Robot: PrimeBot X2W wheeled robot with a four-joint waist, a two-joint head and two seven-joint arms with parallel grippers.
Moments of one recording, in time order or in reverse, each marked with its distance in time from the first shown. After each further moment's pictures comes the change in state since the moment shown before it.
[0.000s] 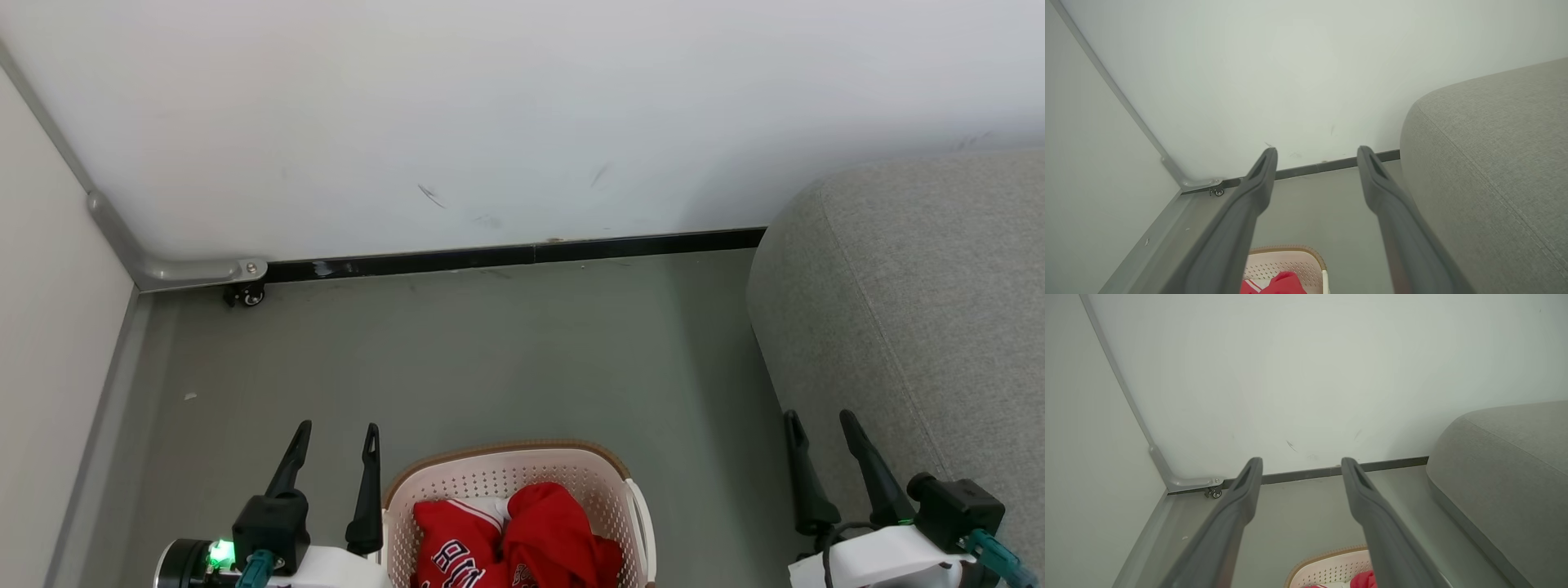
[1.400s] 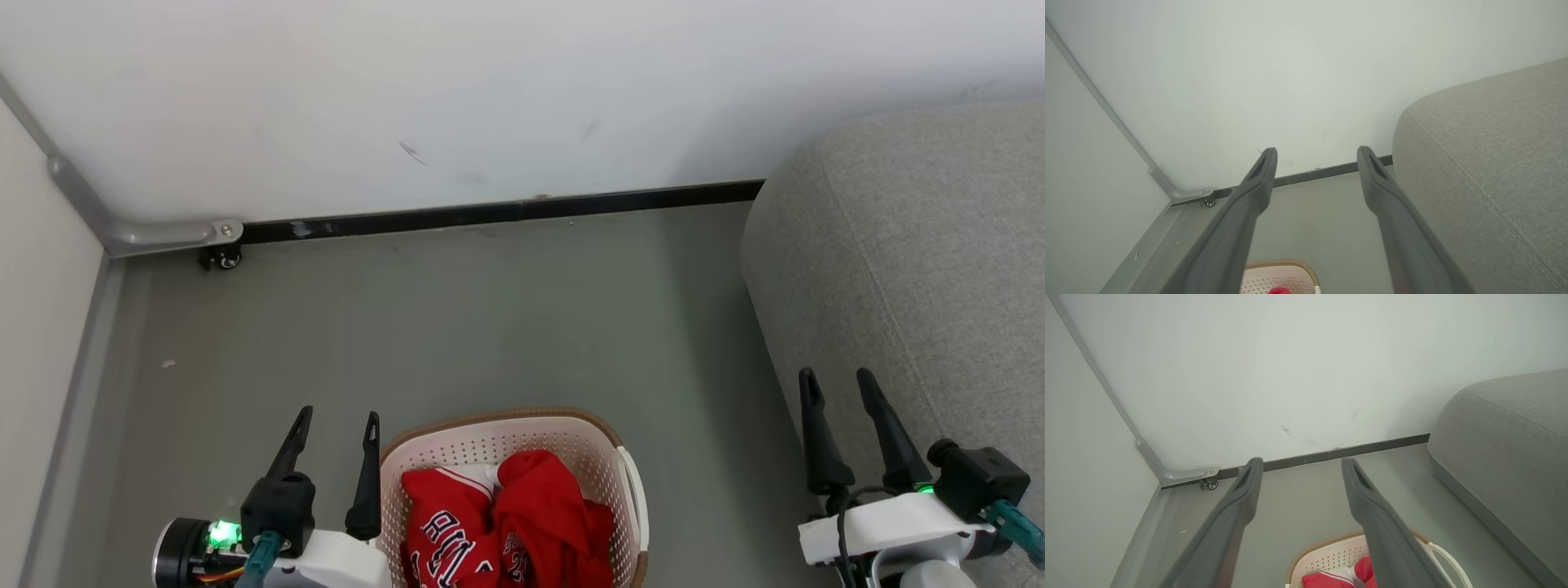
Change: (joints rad) left arm -0.044 0.015 -0.007 0.041 0.028 -0.006 0.000; right arm -0.044 0.000 -0.024 -0.039 0.010 0.000 0.000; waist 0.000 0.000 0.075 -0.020
